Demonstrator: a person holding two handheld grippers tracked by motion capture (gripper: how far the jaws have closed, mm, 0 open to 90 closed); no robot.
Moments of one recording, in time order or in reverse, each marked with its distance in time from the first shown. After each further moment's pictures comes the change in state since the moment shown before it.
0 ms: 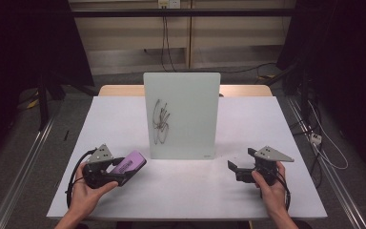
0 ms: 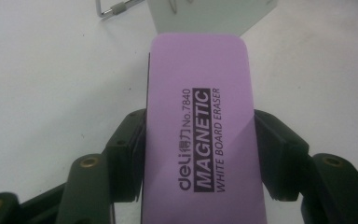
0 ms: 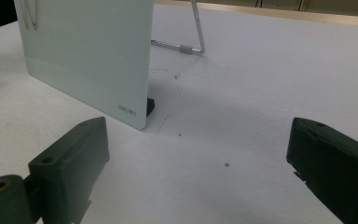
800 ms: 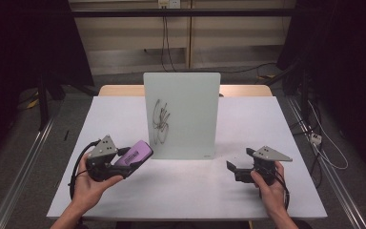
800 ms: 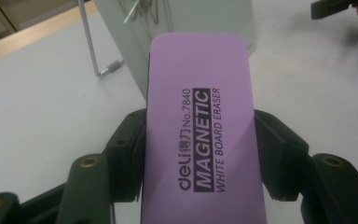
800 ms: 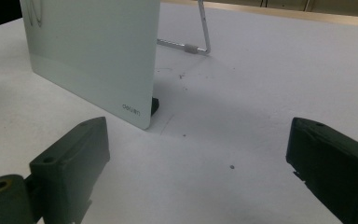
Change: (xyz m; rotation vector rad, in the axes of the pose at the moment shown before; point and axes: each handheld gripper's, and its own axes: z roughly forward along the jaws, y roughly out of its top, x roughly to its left) left arm -0.015 0.042 -0.008 -0.095 -0.001 0.088; right arm 0.002 0.000 0.002 0.001 0.015 -0.014
